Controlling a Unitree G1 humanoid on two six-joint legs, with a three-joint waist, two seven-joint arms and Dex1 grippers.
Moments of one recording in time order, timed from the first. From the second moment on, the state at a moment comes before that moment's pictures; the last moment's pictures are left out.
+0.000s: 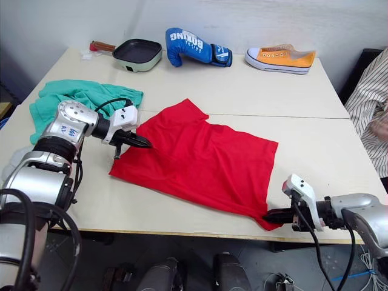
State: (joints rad) left arm -1.25 0.60 -0.27 1.26 0.12 -0.21 -1.31; right arm -0.08 -1.05 -0.04 -0.18 0.59 0.79 1.19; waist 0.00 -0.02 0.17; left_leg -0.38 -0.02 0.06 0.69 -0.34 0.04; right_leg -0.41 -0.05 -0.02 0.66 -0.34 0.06
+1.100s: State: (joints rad) left arm -0.75 0.71 -0.21 0.55 0.02 0.02 -1.33; right arm 0.02 -0.81 0.09 -0.62 0.33 0.60 0.72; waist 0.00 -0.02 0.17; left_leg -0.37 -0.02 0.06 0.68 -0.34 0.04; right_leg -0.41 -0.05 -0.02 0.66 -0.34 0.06
